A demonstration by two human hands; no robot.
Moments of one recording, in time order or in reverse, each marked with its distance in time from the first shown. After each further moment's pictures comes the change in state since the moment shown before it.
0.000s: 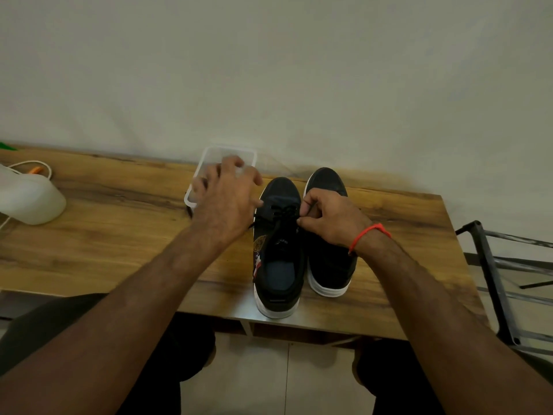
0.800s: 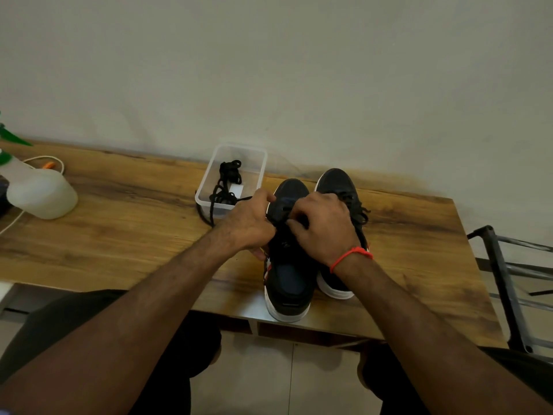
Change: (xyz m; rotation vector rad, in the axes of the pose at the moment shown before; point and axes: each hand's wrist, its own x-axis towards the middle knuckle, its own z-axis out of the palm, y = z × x) left_hand -0.006 0.009 0.008 -0.649 -0.503 -0.273; right_hand -0.003 -0.010 0.044 -0.320 0.283 -0.240
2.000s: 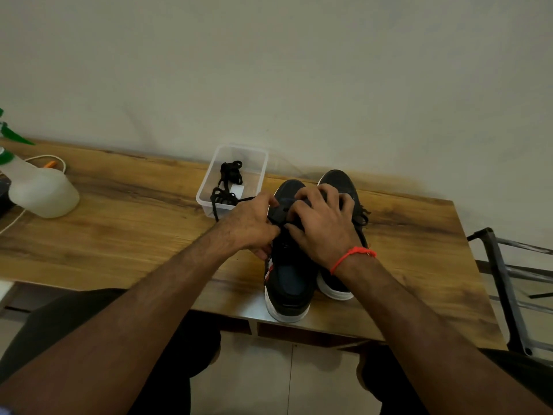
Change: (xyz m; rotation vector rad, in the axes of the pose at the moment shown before) left_hand 0.004 -0.002 0.000 0.015 -0.013 0.014; right_hand 0.001 0.002 0.002 -0.298 -0.055 -0.101
